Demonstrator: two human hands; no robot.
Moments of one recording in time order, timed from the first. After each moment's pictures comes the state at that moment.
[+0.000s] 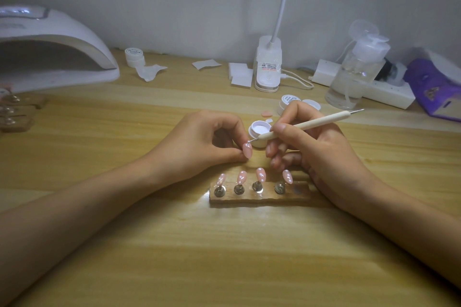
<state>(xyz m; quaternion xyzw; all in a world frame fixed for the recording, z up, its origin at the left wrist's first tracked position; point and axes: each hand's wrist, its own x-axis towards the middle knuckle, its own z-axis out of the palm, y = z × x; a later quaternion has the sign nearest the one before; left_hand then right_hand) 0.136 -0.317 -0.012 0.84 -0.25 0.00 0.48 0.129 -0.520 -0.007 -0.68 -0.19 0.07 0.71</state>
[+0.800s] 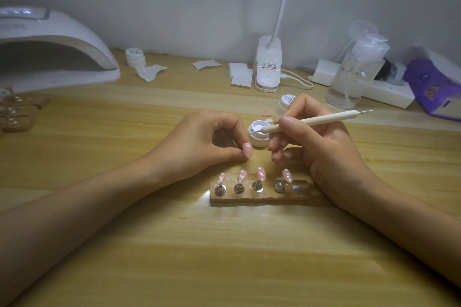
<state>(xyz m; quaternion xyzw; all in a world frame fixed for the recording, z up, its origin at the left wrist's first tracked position) 0.134 -0.318 -0.010 0.84 -0.25 0.00 0.48 0.126 -0.518 -0.002 -0.66 -0.20 0.04 0.72</state>
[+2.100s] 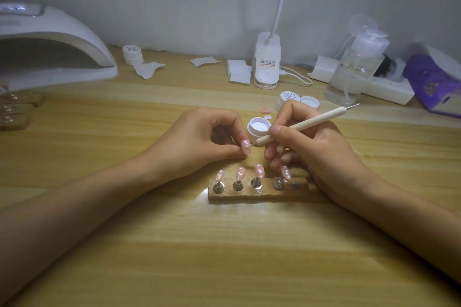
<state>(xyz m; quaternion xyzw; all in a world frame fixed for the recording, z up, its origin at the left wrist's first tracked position) 0.136 -0.318 -0.011 0.85 -0.25 0.01 0.47 0.126 -0.518 -0.005 -0.69 -0.18 0.07 0.70</state>
